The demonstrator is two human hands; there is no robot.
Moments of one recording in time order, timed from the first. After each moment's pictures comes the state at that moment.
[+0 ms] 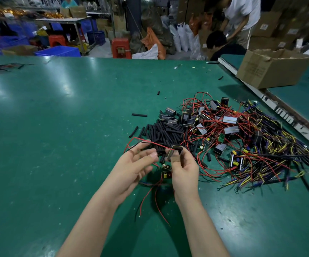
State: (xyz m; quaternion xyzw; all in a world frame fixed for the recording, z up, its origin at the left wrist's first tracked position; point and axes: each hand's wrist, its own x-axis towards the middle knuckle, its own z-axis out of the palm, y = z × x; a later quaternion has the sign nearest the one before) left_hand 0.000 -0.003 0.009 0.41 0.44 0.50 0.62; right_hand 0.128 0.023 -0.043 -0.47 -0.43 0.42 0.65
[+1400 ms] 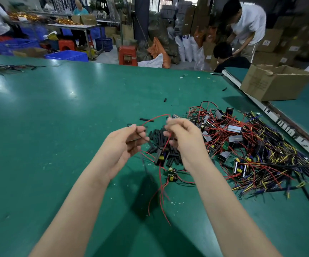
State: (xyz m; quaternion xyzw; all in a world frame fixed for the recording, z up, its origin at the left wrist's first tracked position) left_hand -0.038 0.010 0.058 0.34 0.46 0.57 0.59; right_hand 0.115 0.041 0.064 -0.45 -0.47 0.52 0.55
